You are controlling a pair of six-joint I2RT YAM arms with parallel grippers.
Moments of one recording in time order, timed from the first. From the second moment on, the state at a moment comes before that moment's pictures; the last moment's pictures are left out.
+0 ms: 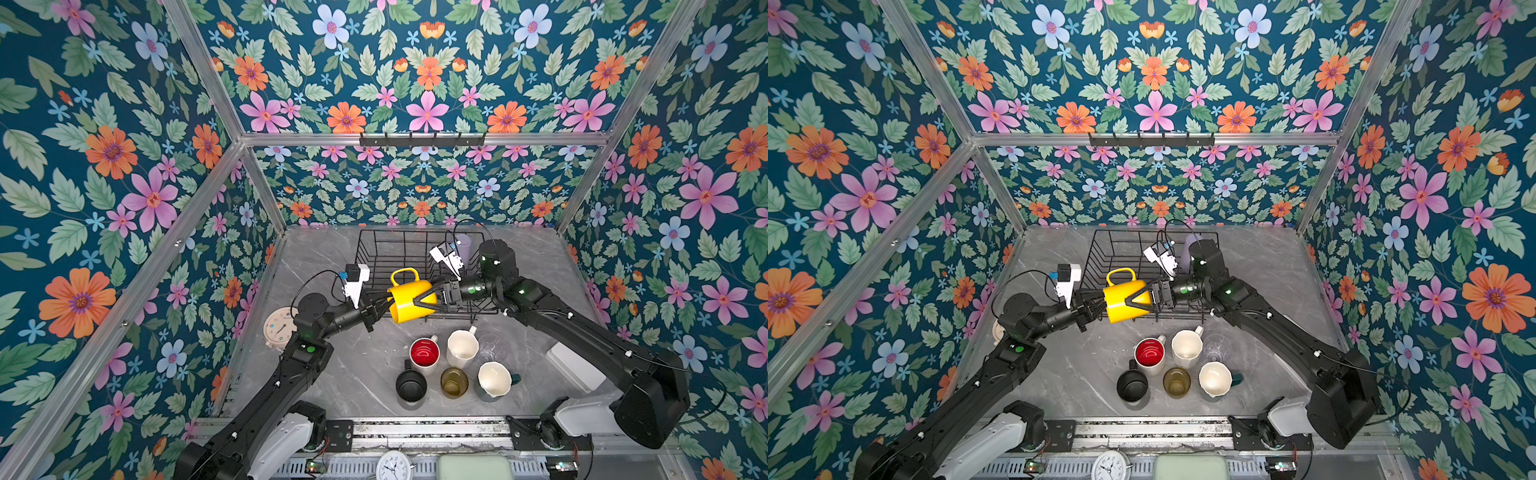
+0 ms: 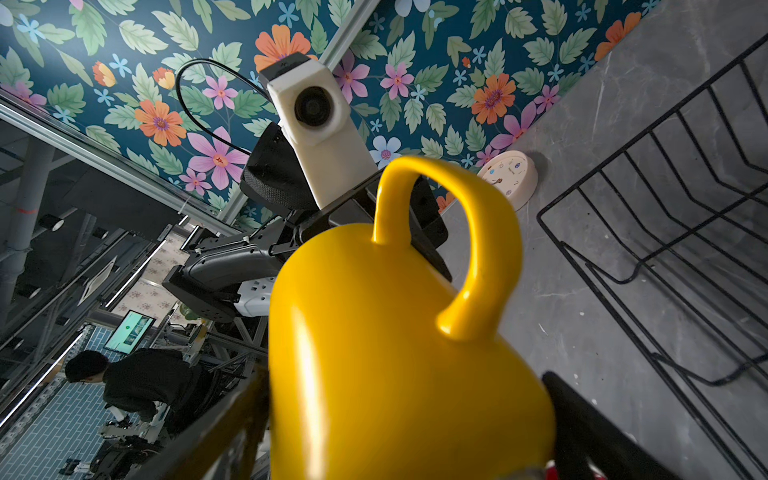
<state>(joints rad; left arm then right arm) -0.41 0.90 0.52 0.50 0.77 -0.48 0.62 1.39 1.14 -0.08 -0.98 0.52</state>
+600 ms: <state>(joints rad) -0.40 0.95 0.50 0.62 0.80 -0.55 0.63 1.40 1.15 -0.05 -0.99 0.55</state>
